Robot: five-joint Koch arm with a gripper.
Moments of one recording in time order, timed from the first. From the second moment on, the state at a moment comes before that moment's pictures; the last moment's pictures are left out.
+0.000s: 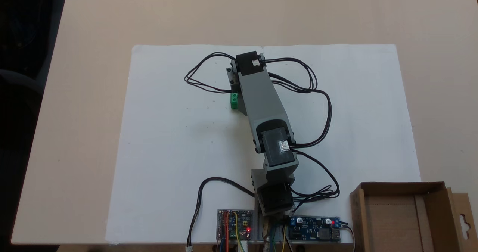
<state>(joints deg) -14.8 87.8 102.8 48.4 17.7</state>
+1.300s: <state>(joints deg) -16.3 76.6 97.8 45.9 21.0</state>
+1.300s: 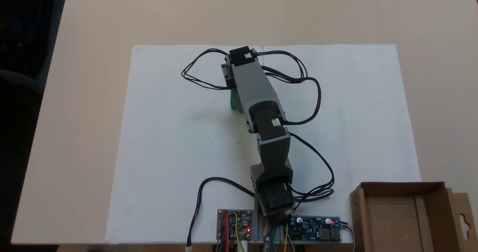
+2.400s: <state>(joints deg) -19.8 73.5 97.8 45.9 21.4</state>
